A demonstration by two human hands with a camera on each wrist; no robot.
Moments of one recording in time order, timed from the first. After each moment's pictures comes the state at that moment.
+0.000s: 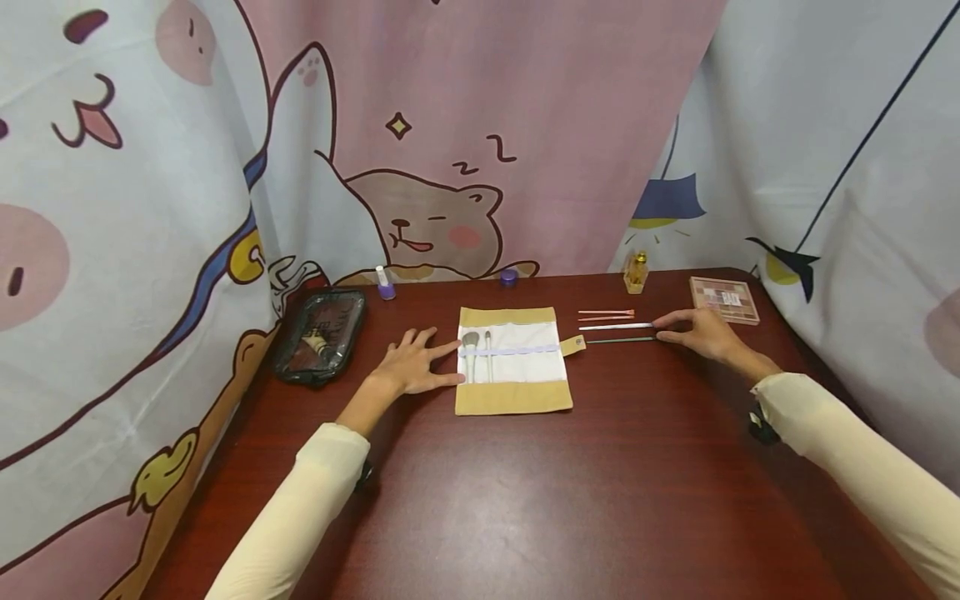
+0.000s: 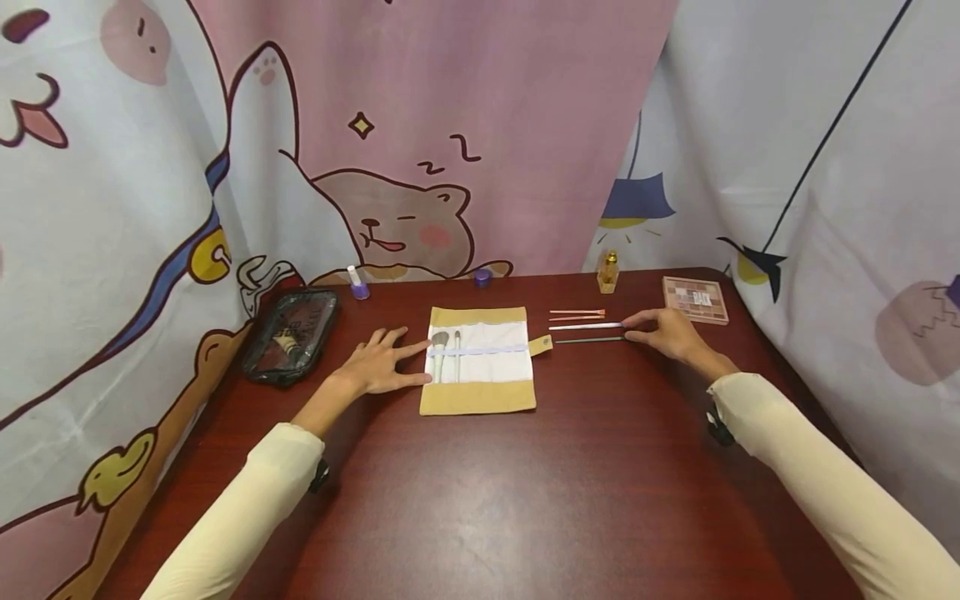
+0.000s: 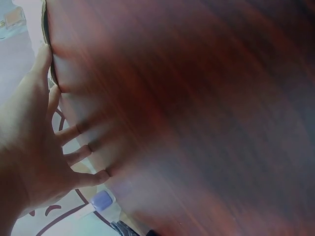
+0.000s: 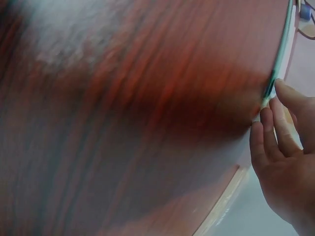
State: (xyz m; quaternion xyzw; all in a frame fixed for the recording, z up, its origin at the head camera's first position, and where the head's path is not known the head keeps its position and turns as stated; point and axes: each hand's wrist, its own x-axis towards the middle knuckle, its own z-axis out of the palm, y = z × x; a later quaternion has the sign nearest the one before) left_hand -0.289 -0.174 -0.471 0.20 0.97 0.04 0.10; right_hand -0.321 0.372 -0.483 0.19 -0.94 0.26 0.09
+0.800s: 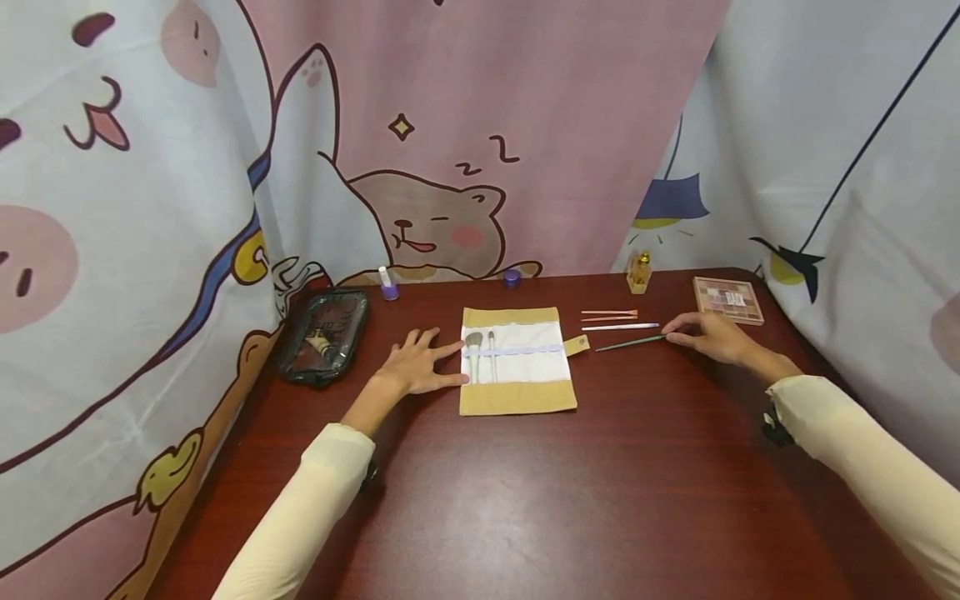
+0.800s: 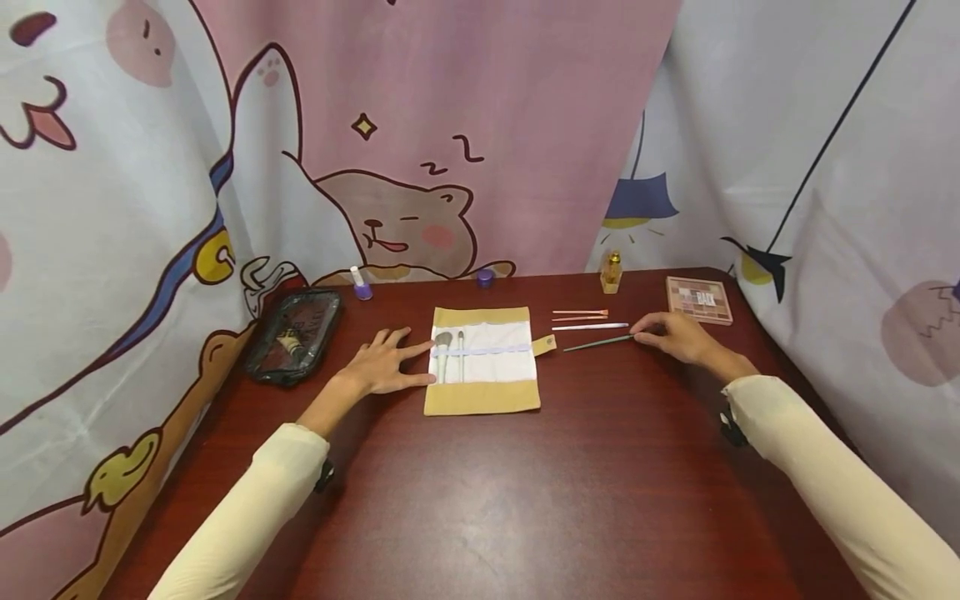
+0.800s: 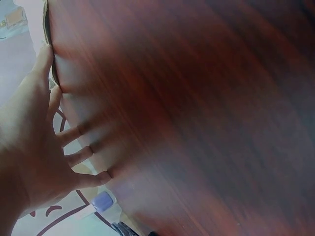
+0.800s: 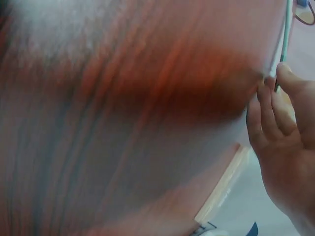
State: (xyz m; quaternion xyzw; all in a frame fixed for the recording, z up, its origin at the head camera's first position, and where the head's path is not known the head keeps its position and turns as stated) left_hand -0.290 -0.173 -0.472 0.19 0.98 0.03 0.10; right_hand -0.318 0.385 -0.480 0.22 -0.94 0.27 0.03
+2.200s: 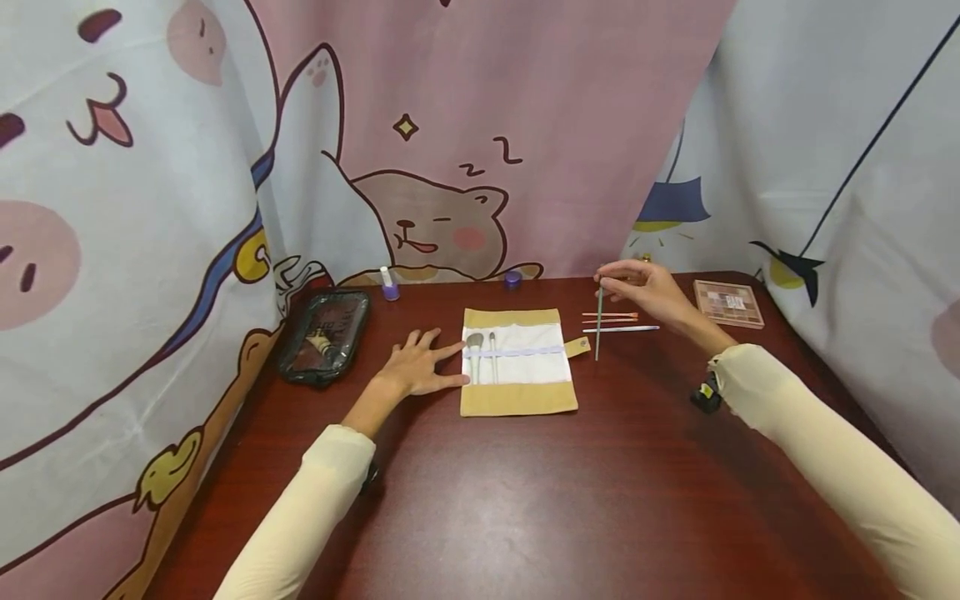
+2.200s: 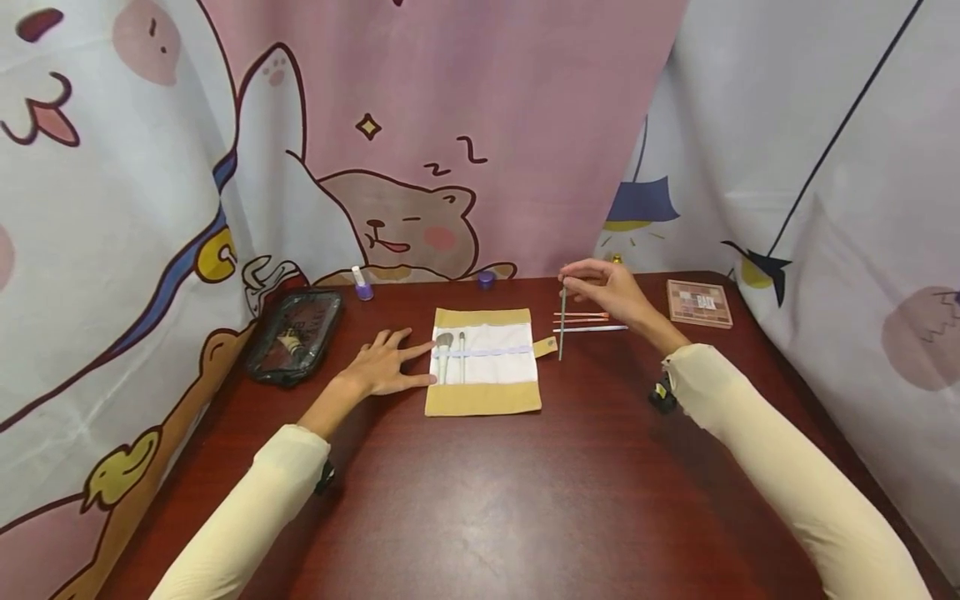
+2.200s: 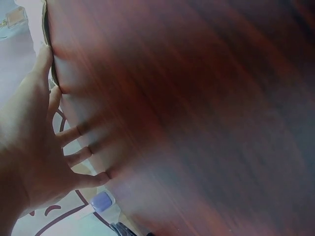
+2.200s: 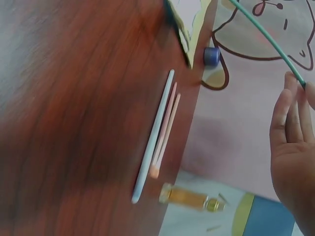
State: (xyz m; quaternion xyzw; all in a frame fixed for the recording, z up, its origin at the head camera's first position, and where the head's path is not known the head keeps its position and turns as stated) left_hand -0.288 -0.173 -0.473 0.19 0.98 0.03 0.09; right_hand -0.341 0.265 -0.408 0.22 -0.79 0.58 0.02
